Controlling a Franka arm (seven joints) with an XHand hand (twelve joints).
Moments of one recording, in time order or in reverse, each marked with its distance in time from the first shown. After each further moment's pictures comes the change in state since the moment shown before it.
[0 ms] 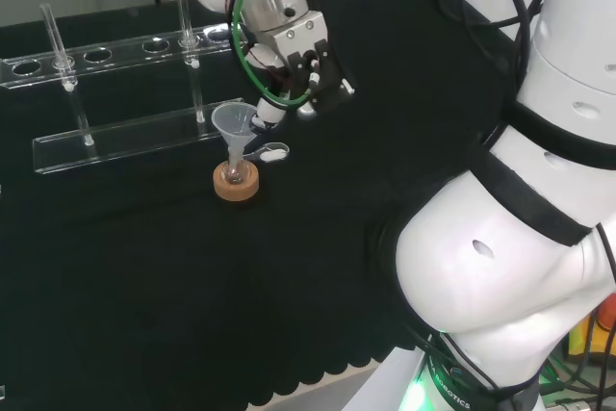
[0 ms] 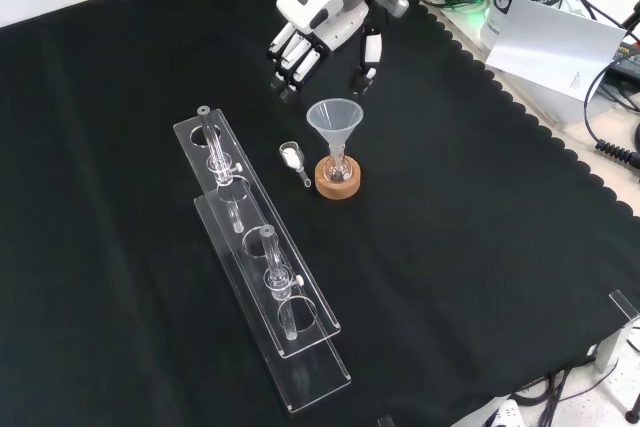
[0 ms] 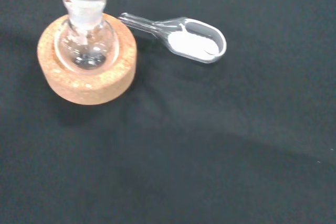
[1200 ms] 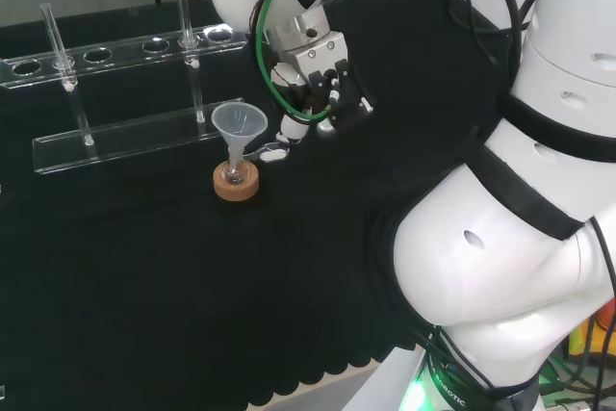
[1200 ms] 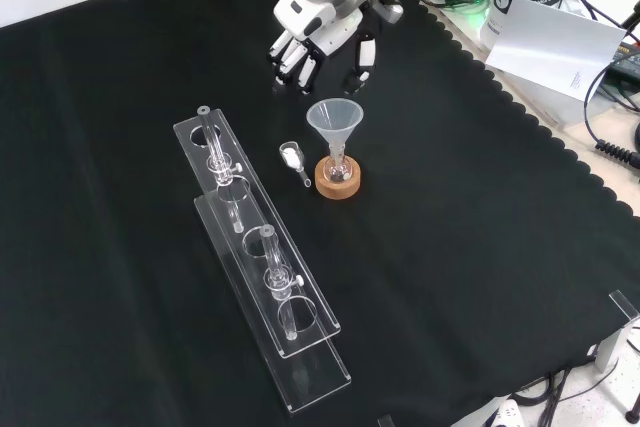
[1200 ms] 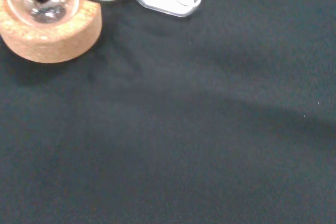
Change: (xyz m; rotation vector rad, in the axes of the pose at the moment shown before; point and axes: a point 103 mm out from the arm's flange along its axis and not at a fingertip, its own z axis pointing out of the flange) arm -0.020 0.002 0.041 0.040 0.022 0.039
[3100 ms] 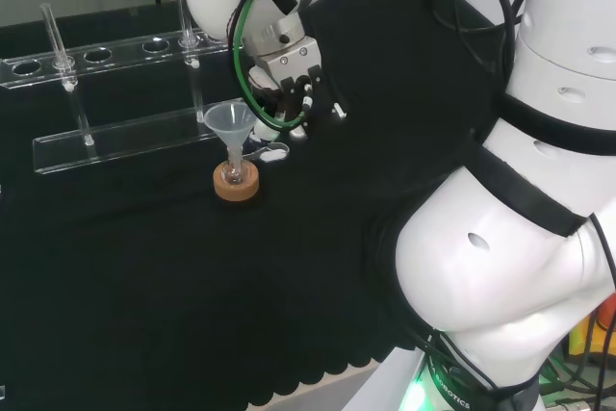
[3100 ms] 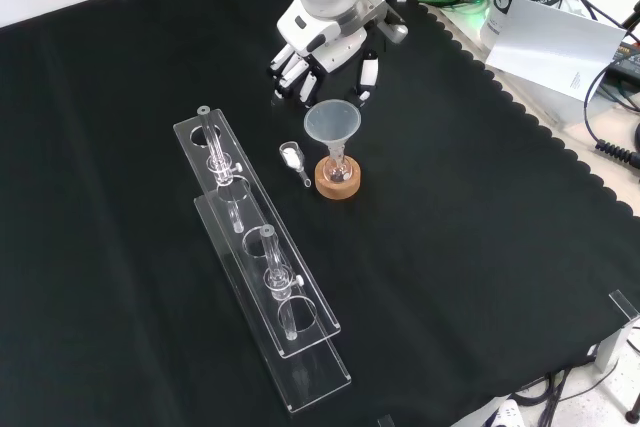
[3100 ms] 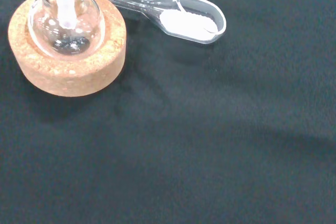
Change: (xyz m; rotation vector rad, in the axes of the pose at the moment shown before) arm 0.033 0.015 -0.008 -0.039 -0.015 0.043
